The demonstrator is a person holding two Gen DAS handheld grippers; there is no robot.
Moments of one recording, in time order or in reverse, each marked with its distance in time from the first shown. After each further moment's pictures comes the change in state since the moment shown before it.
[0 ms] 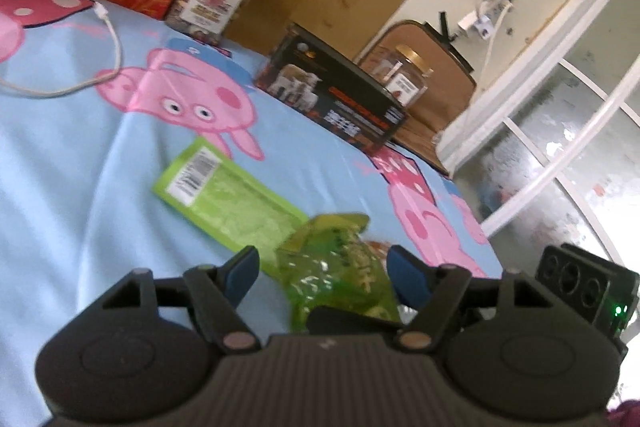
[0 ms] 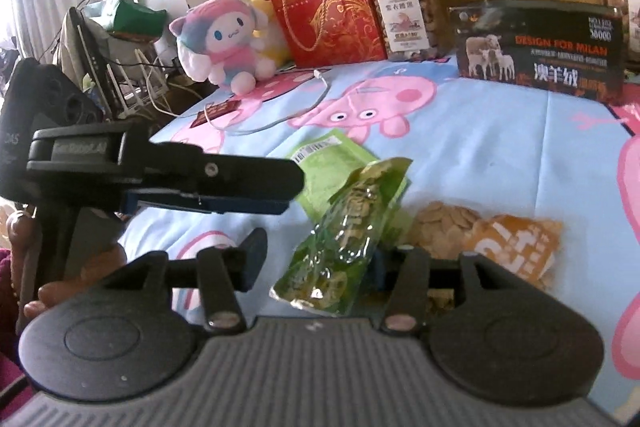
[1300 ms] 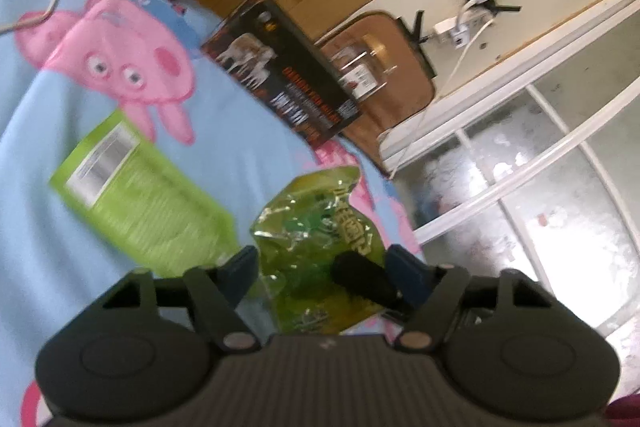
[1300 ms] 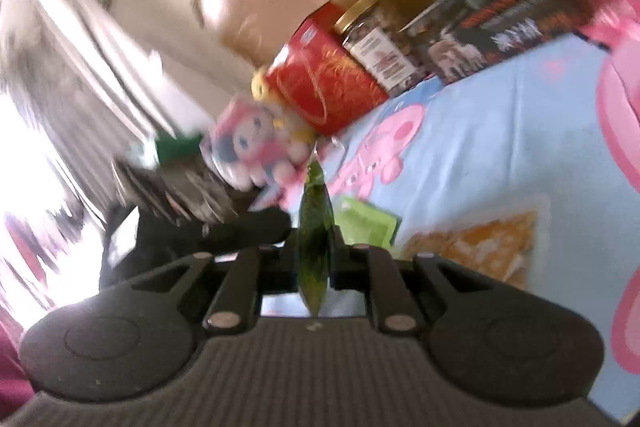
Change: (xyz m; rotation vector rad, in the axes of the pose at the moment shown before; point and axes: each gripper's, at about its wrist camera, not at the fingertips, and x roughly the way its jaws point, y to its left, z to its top) left arm 0.039 0.003 0.022 -0.155 0.052 -0.234; right arm -0.034 -0.085 -0.010 0.476 -0.203 0.328
